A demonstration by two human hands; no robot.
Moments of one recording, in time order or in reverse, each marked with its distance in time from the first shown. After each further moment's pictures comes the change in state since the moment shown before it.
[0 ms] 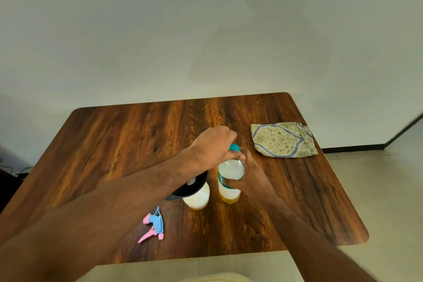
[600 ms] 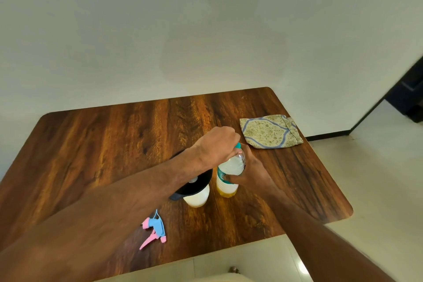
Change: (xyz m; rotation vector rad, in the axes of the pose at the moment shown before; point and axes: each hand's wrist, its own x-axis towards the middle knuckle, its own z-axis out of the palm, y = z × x) left_hand -0.006 -0.015 0.017 0.032 0.095 0.191; right_hand -0.007 -0.007 0.013 -0.062 0.031 0.127
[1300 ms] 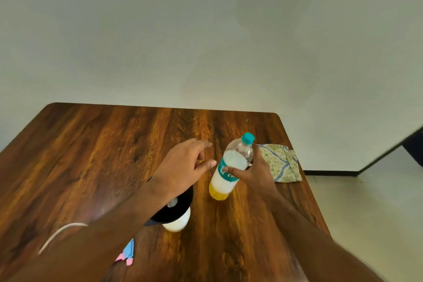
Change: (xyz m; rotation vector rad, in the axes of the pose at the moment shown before) left_hand -0.021 -0.020 -0.004 -0.402 0.344 -0.365; right_hand 0.075 0.003 -0.067 0.111 0.081 -0.071
